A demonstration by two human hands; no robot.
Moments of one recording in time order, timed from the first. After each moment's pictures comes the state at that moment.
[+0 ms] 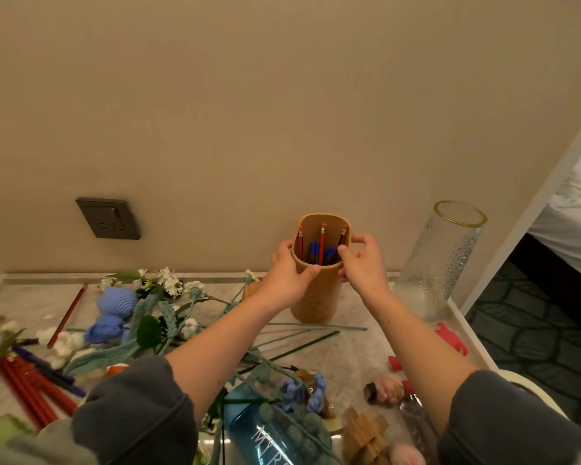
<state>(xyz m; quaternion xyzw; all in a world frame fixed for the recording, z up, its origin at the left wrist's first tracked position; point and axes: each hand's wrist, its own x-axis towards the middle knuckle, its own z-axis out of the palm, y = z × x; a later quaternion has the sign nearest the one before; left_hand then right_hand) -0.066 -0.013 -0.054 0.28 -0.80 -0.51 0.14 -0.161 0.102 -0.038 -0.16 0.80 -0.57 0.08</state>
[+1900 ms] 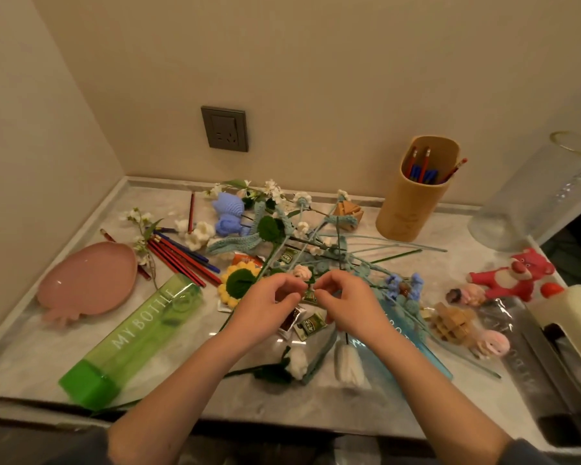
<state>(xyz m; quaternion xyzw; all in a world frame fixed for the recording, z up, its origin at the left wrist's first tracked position) 0.229 -0.030 -0.107 0.27 -0.80 -0.52 0.13 0.105 0.091 -0.095 -0.35 0.83 -0.37 0.23</state>
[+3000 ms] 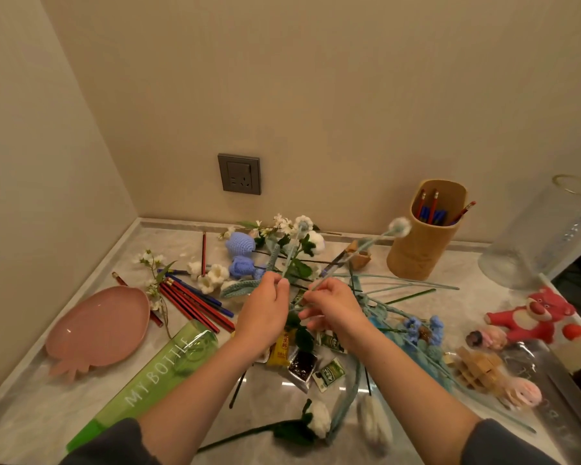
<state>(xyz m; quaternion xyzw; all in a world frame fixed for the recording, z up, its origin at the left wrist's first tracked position) 0.202 -0.087 -0.099 0.35 -0.82 -0.41 0.20 0.103 0.011 -0.076 -0.15 0.70 -0.56 0.41</state>
